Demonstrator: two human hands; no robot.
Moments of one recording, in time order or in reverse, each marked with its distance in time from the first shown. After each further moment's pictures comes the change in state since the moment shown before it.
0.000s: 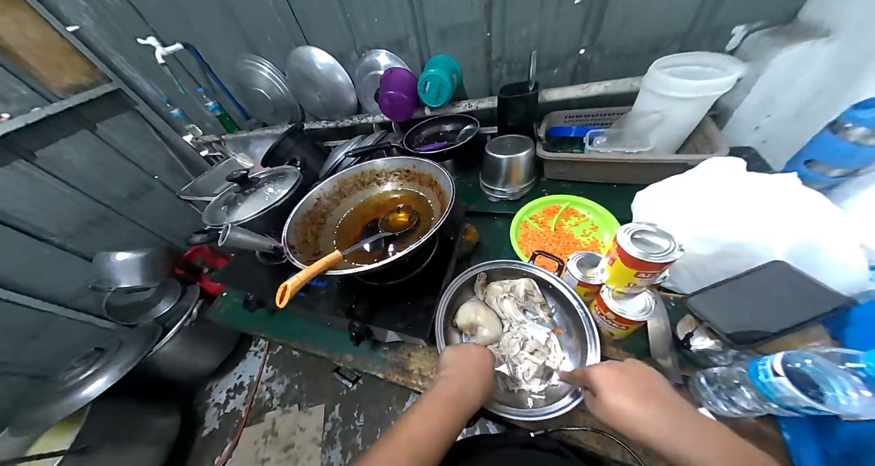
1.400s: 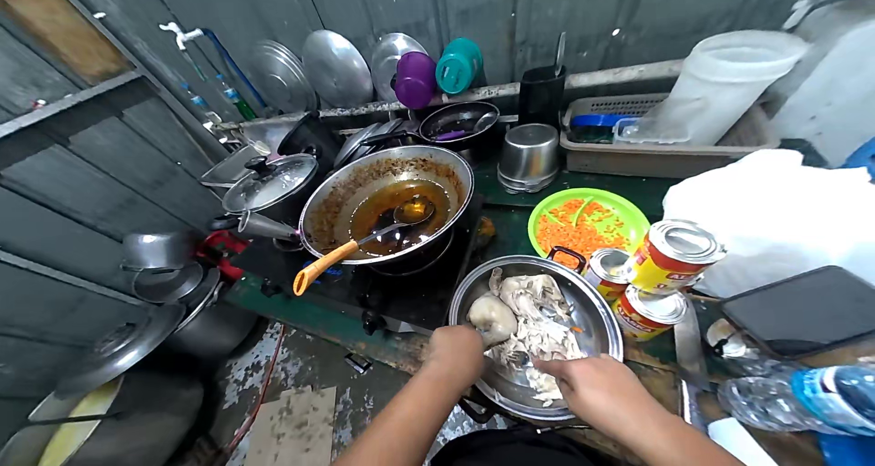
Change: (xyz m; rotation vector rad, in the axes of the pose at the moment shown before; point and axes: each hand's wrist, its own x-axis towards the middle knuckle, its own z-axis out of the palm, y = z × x) left_hand -0.003 -0.032 -0.016 0.007 -0.005 -0.094; right_hand 0.026 -0.033 0.005 0.024 0.049 -0.084
